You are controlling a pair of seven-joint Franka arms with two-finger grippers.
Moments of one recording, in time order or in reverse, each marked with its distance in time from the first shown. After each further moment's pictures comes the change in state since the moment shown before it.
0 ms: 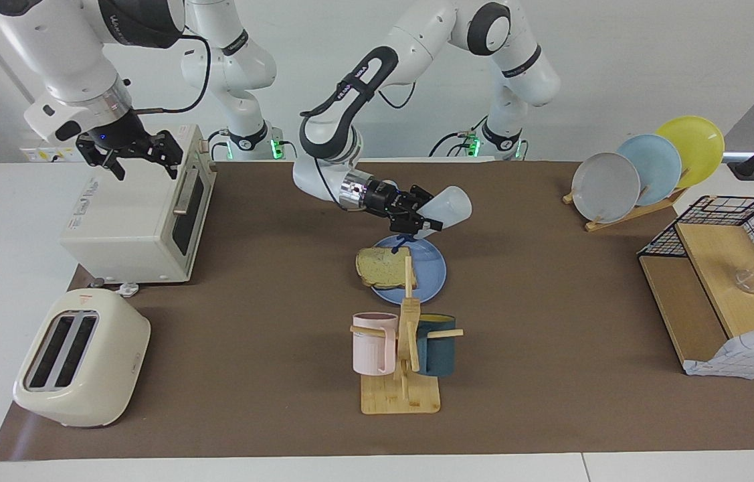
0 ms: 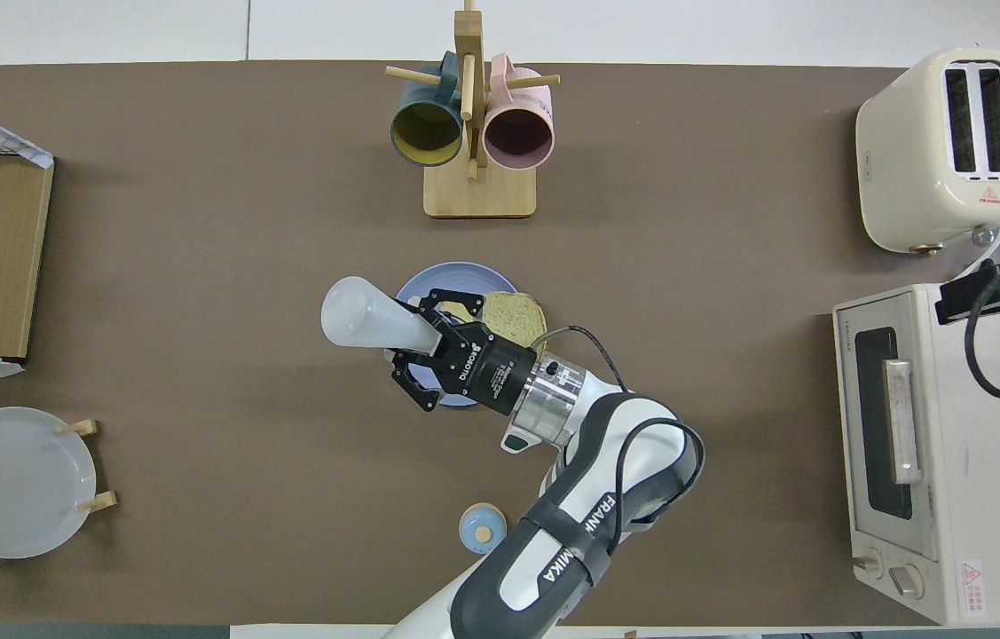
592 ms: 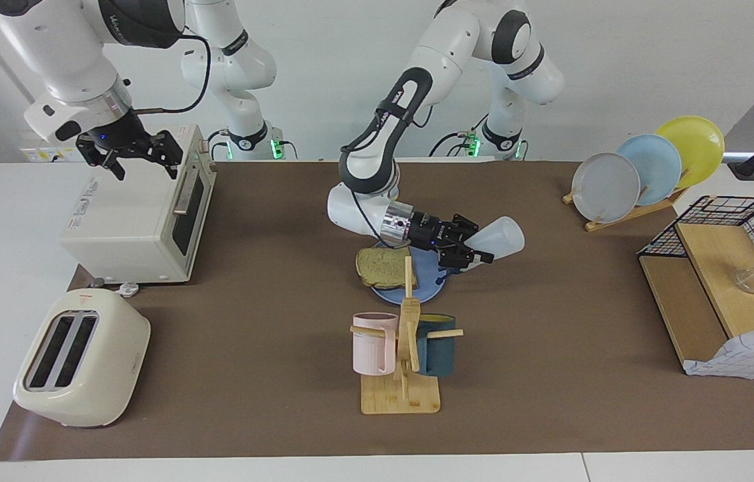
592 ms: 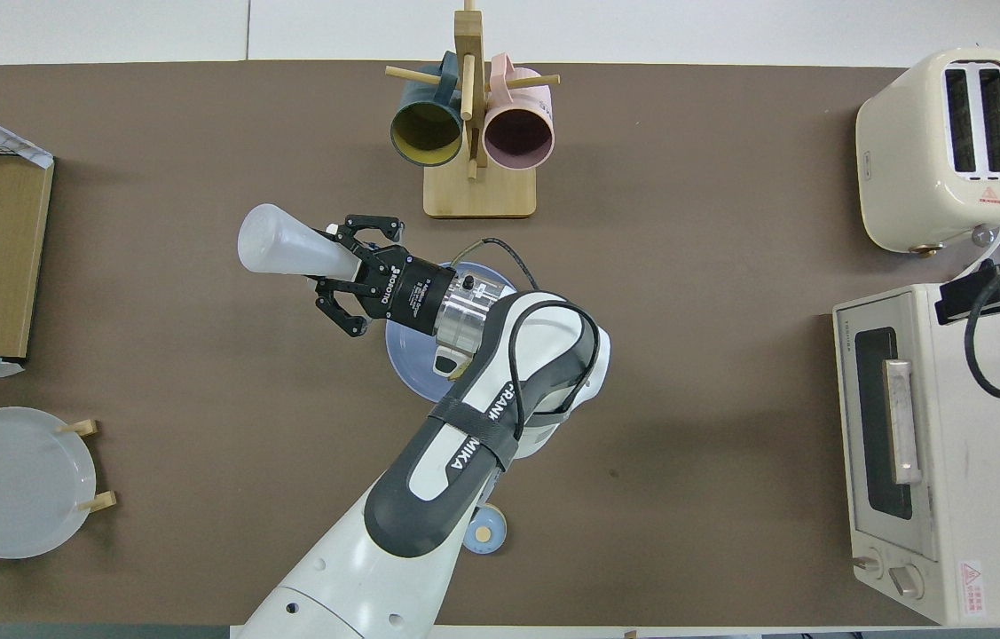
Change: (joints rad) left arm 0.169 0.002 0.004 0.000 0.067 0.101 0.000; right arm 0.000 0.000 0.000 0.000 0.000 0.000 0.000
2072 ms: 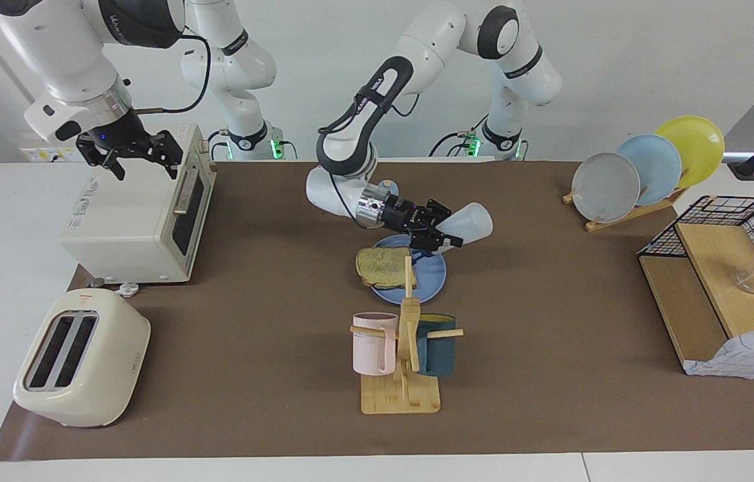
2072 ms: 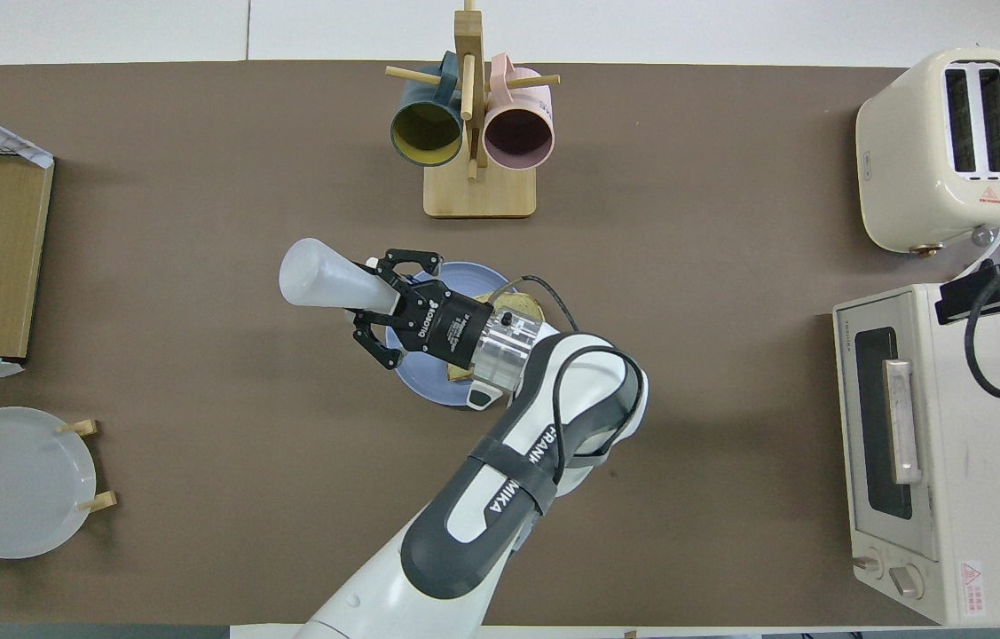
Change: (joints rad) left arm -0.061 0.000 0.004 0.000 -0.049 -0.017 0.000; right arm 0.000 0.000 0.000 0.000 0.000 0.000 0.000
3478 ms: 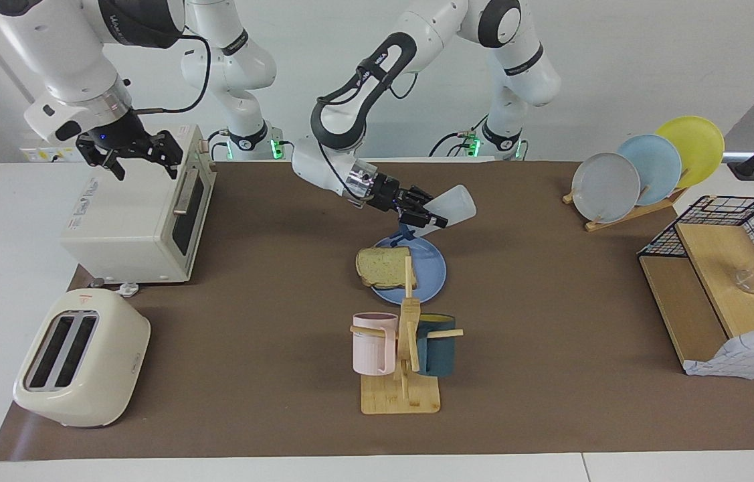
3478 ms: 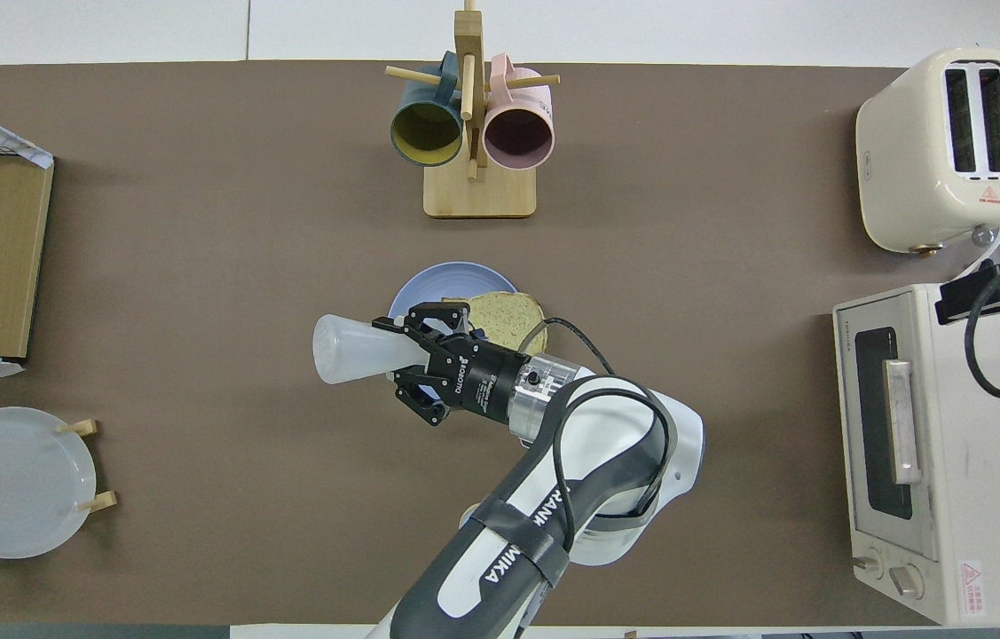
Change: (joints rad) left arm -0.111 -0.096 -0.010 0.007 -0.256 -0.039 -0.342; right arm 0.000 0.000 0.000 0.000 0.000 0.000 0.000
